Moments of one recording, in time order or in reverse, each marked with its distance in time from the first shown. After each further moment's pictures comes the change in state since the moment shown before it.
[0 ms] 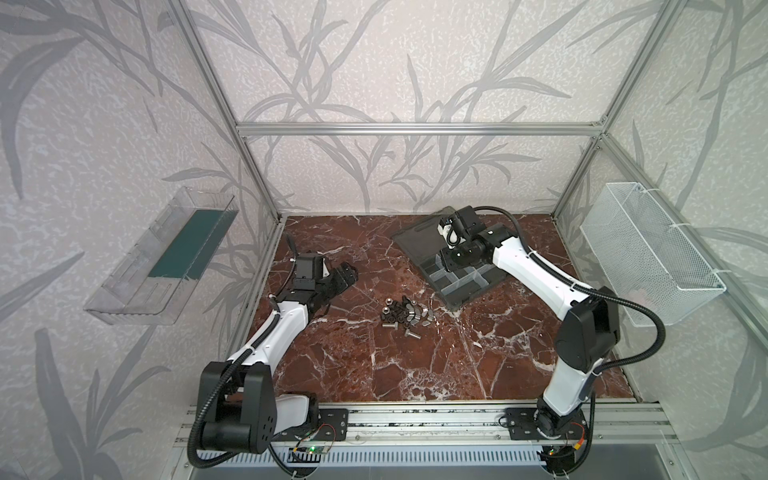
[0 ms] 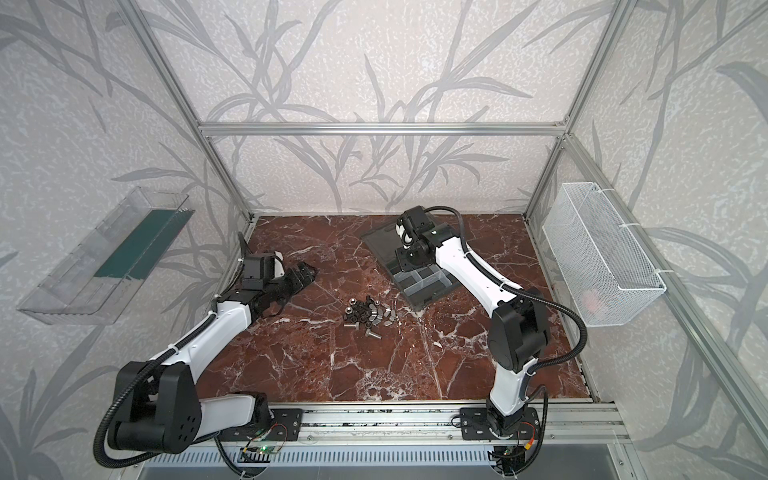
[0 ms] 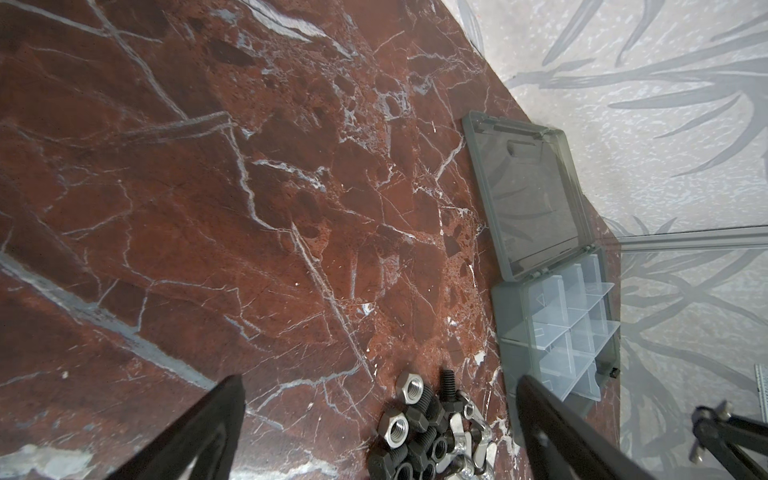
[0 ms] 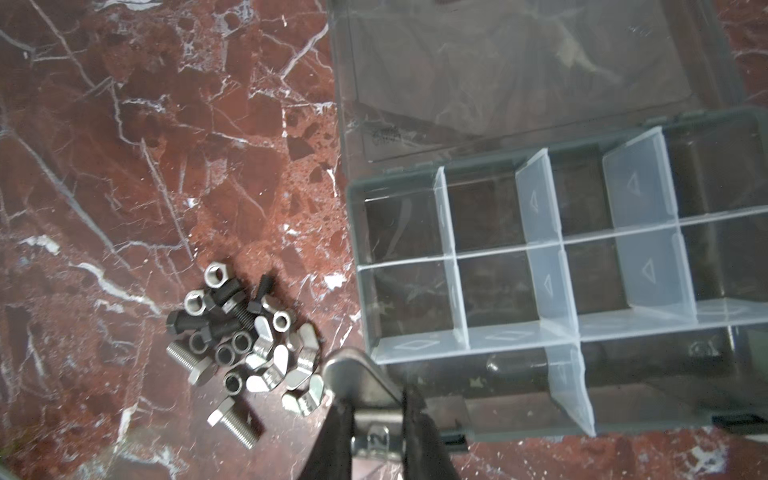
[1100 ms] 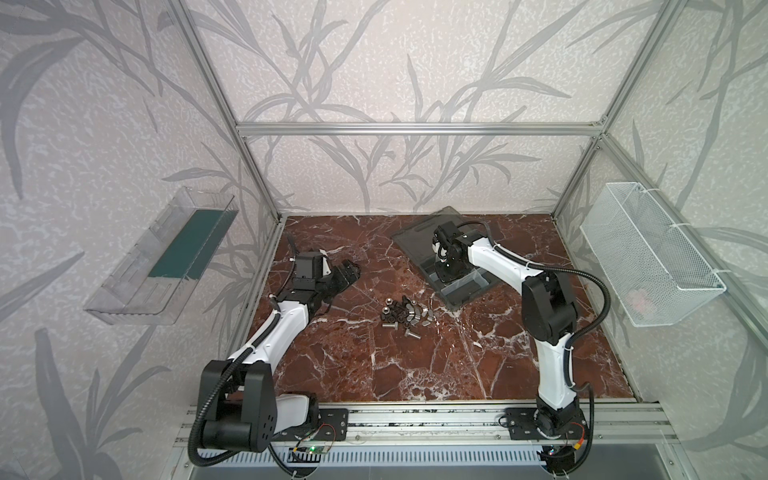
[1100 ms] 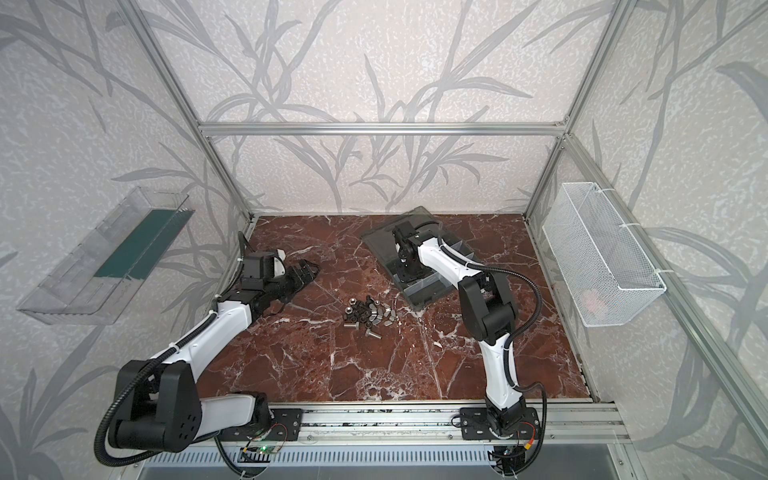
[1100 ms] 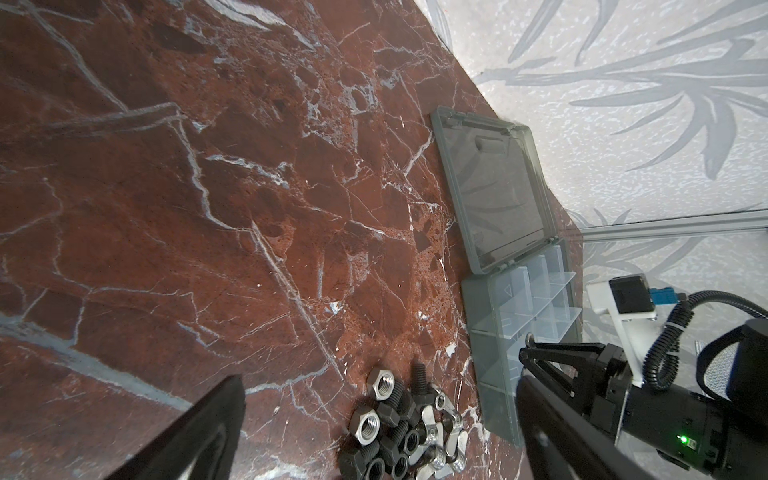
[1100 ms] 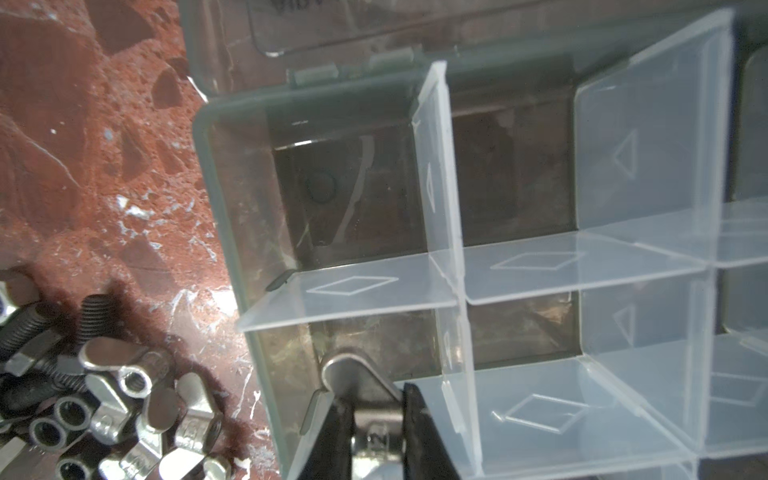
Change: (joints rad) left arm 0.000 0.005 -0.002 0.045 0.064 -0.023; right arm -0.012 0.253 0.022 -0.012 0.061 -0.024
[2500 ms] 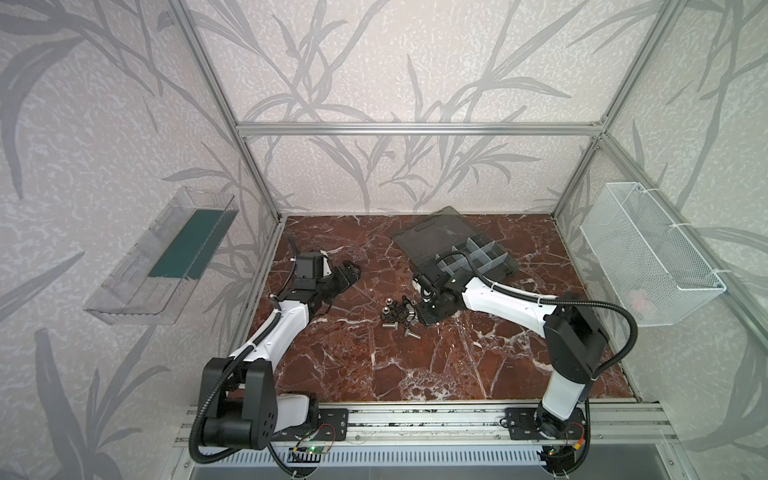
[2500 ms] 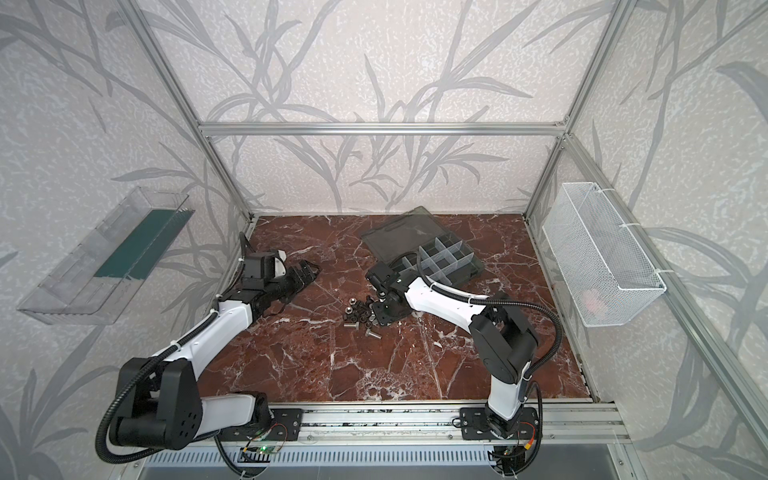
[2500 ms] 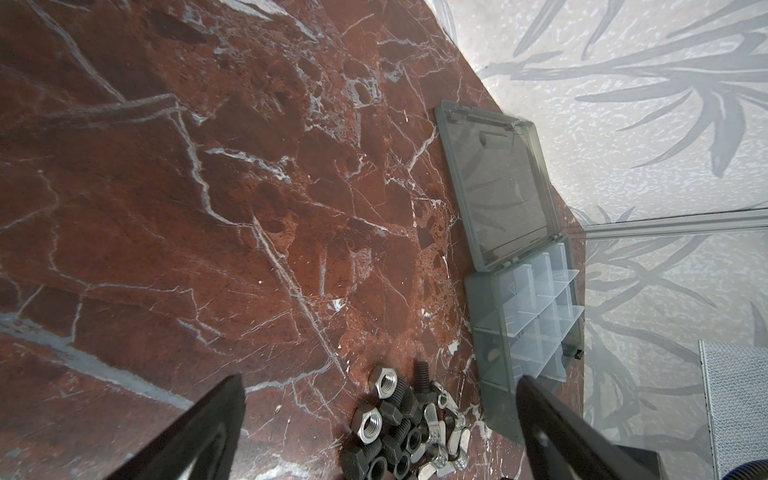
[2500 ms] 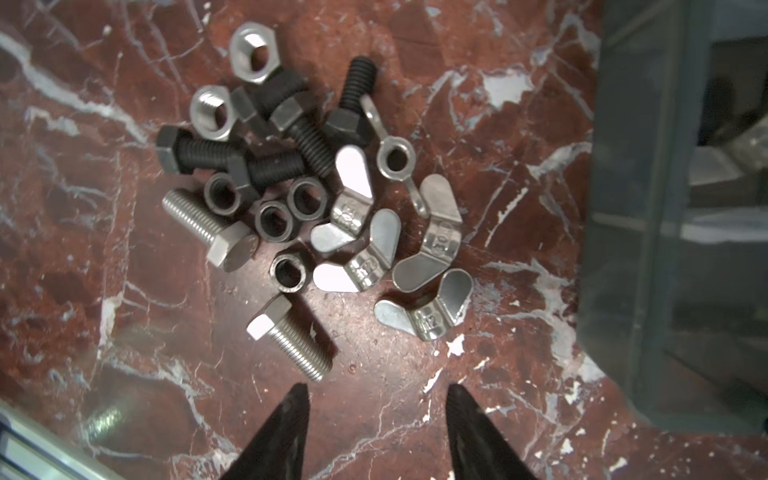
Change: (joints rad) left arm 0.000 0.017 -0.002 0.001 0.008 0.000; right arm 0.305 -0.299 -0.410 0.160 -0.022 0.295
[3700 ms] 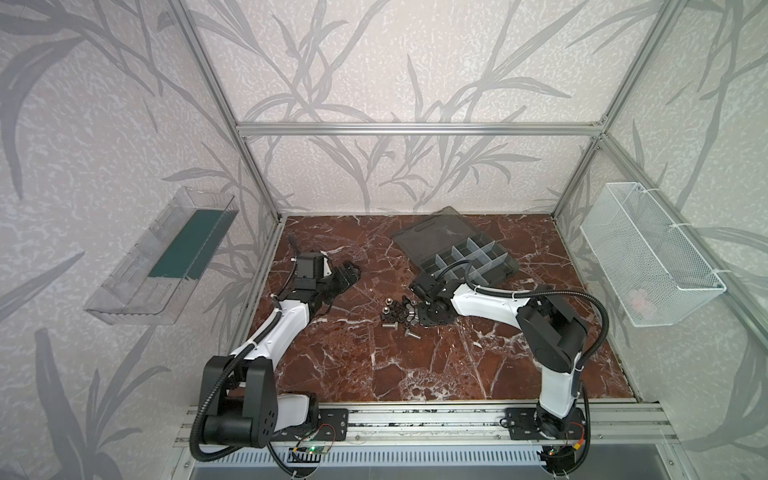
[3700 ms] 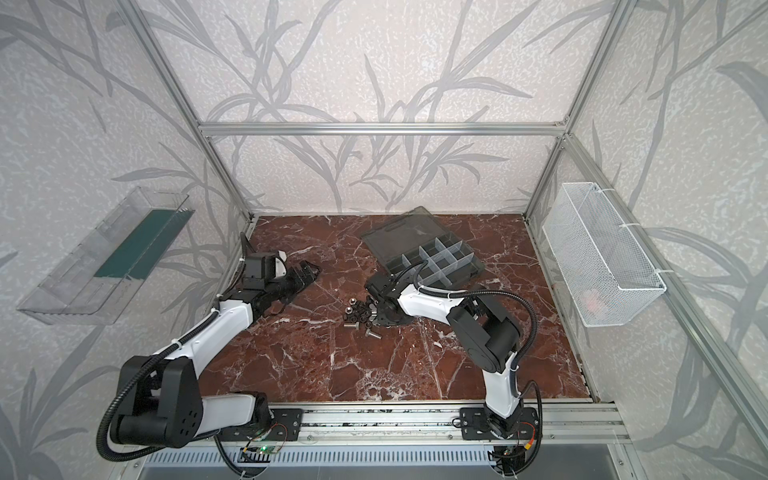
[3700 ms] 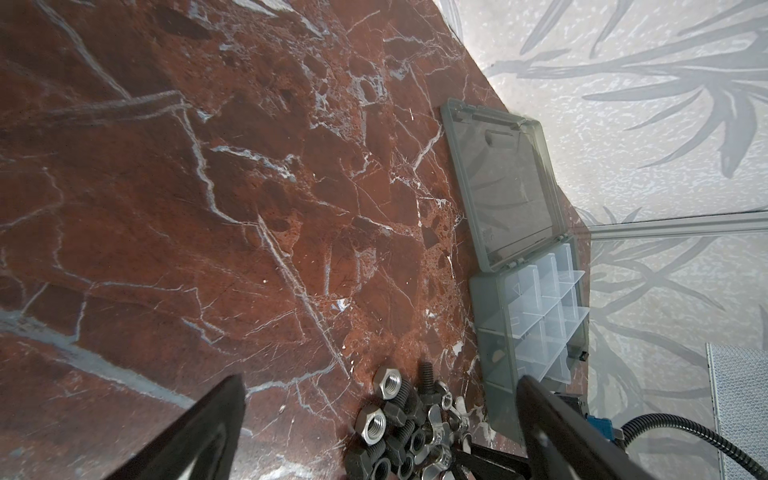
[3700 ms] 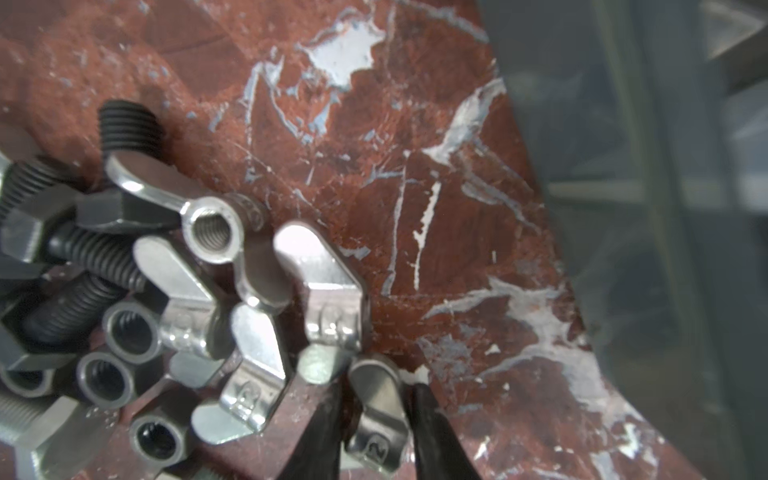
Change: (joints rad) left arm 0.000 0.003 0.000 -0.002 -0.009 0.001; right arm 0.004 0.119 -0.060 0.129 0.125 0.300
